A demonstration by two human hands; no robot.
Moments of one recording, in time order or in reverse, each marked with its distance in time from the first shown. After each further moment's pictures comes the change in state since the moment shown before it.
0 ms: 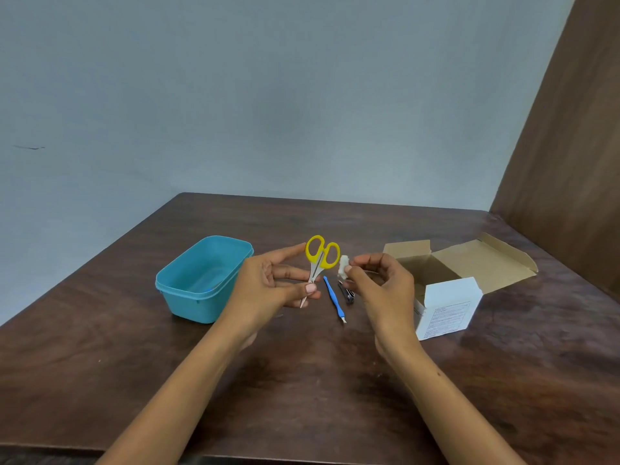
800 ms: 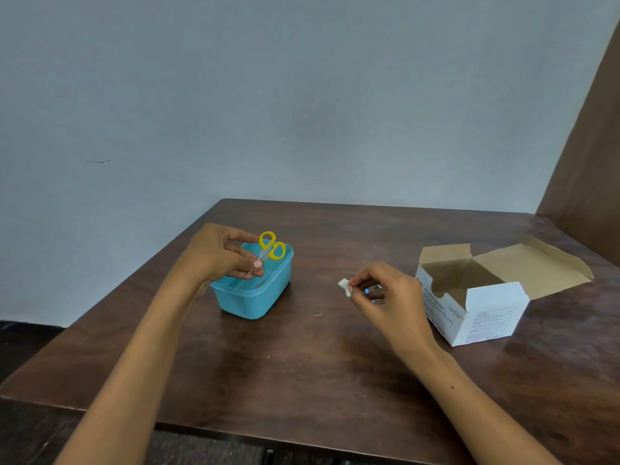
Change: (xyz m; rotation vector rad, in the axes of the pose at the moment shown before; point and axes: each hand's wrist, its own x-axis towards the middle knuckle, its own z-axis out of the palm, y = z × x) left_hand -0.001 0.053 -0.105 0.384 0.218 -0.213; right_hand -0.010 0.009 0.014 -0.381 -0.298 -0.593
